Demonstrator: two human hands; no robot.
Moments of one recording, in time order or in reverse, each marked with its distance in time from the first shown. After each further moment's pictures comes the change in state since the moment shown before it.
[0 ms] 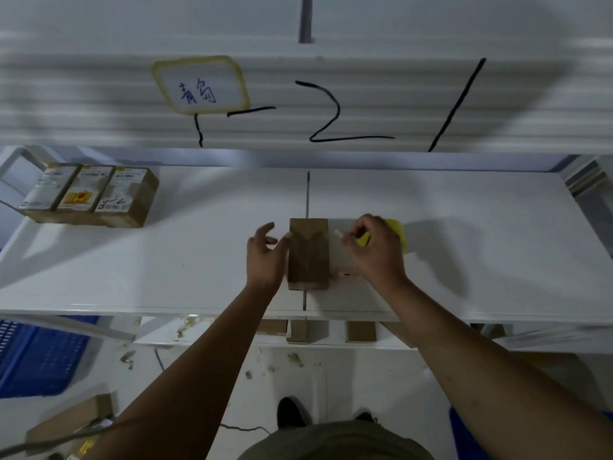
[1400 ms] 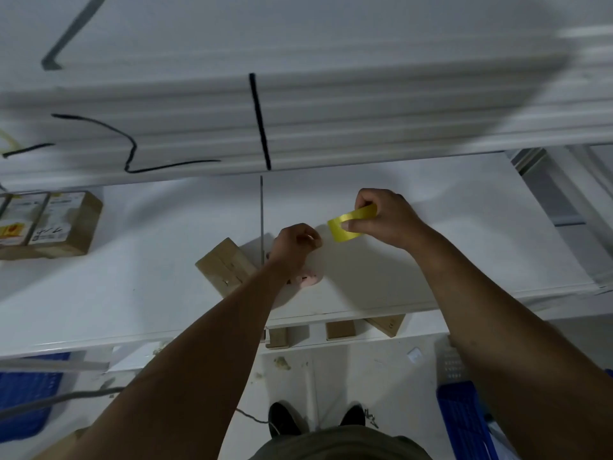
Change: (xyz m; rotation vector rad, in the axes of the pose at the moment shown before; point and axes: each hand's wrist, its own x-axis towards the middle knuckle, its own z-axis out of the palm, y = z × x) left_hand 0.031 0.027 0.126 0.300 -0.349 0.179; right_hand 0.060 0.039 -0.118 -0.094 -0.347 0.097
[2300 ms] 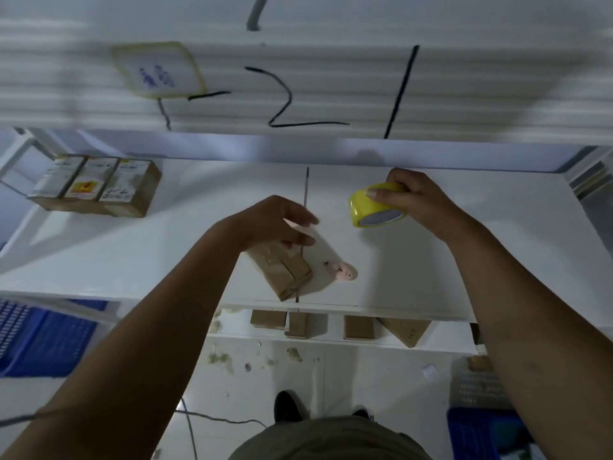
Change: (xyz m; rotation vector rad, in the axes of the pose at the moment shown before) left_hand -0.065 0.032 -0.158 0.010 -0.327 0.002; right_hand 0.019 -0.042 0.001 0.297 -0.099 -0.087
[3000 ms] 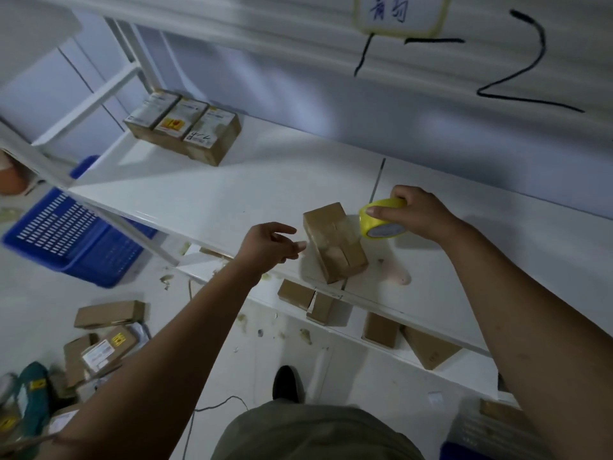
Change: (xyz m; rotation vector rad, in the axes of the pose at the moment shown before) left_hand -0.085 -0.130 0.025 -0.535 0.591 -0.286; right_hand 0.054 -0.013 0.109 -0.368 -0.278 -0.012
